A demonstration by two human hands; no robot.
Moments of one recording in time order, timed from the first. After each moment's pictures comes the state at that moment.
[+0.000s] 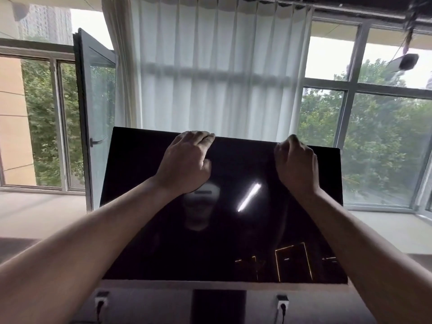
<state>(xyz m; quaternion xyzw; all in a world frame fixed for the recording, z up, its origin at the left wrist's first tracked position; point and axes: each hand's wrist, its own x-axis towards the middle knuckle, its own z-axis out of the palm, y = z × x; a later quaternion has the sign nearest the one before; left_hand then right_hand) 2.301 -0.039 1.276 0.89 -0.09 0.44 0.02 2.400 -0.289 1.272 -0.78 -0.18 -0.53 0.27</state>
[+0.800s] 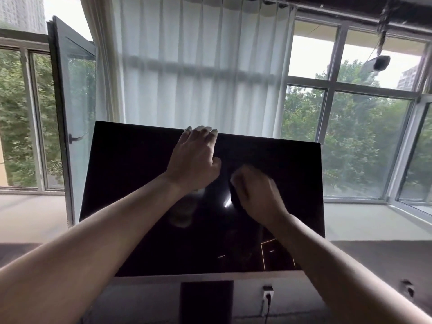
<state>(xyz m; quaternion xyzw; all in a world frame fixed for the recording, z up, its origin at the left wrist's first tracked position) 2.315 -0.077 1.273 0.89 -0.11 0.43 0.03 2.360 -0.271 1.206 -0.81 -0.35 -0.43 0.20</state>
